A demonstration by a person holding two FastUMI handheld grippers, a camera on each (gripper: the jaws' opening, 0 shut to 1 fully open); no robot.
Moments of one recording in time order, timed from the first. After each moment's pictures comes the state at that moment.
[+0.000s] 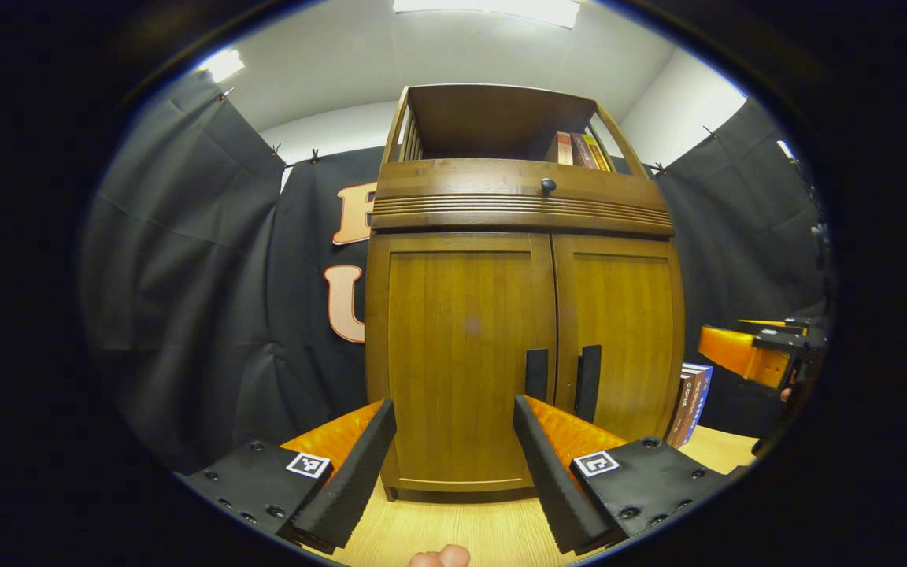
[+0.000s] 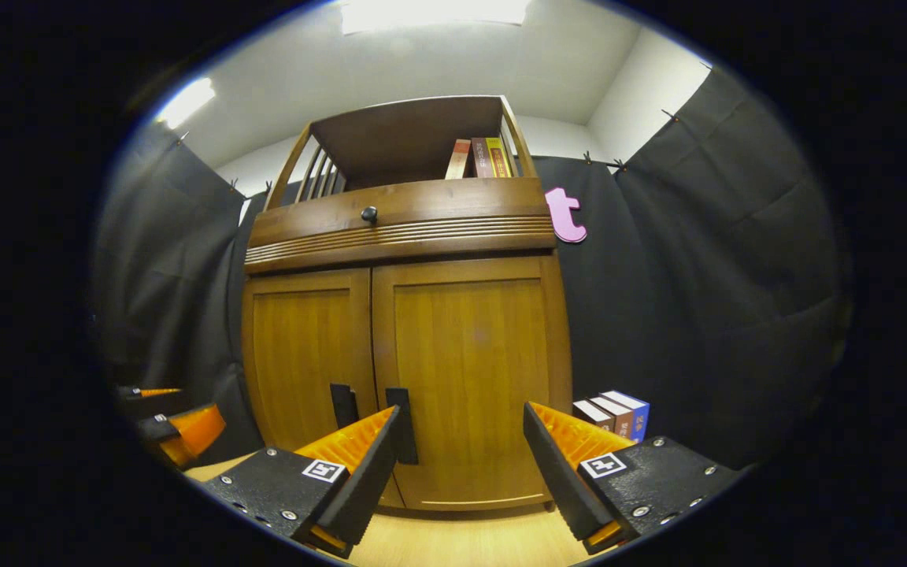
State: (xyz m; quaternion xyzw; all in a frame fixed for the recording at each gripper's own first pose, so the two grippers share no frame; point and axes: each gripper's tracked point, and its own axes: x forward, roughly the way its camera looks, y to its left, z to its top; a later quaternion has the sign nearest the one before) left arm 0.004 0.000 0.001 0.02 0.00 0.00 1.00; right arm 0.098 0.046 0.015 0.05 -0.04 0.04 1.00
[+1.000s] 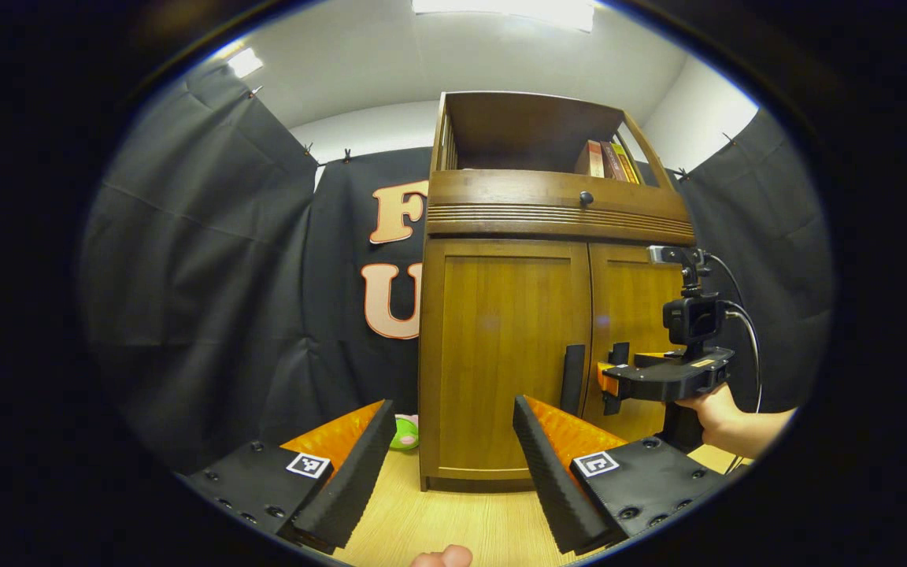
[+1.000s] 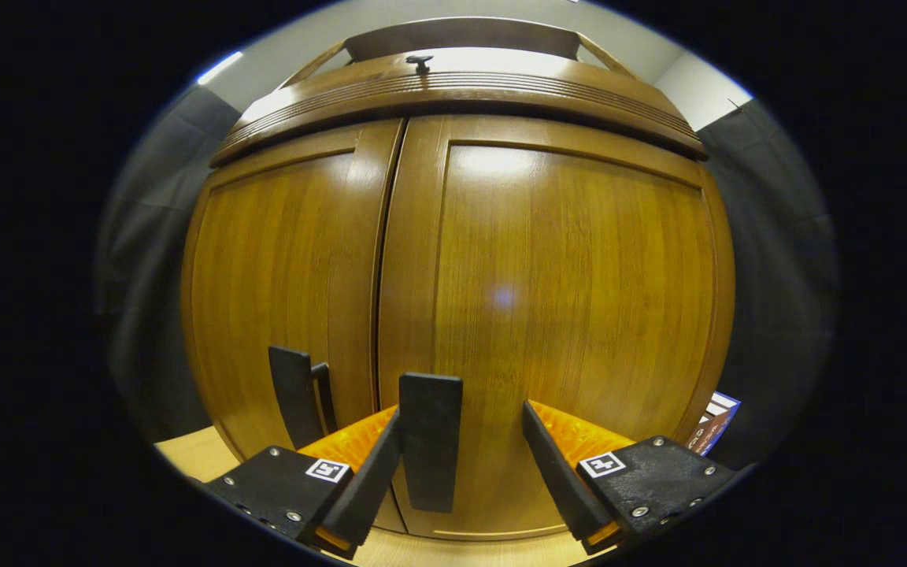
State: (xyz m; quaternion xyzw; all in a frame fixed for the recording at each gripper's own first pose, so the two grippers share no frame) left arm -0.037 0.056 0.010 0.01 0.00 0.05 1.00; right arm 0.272 0.118 -0.089 -0.01 0.06 0.06 1.00
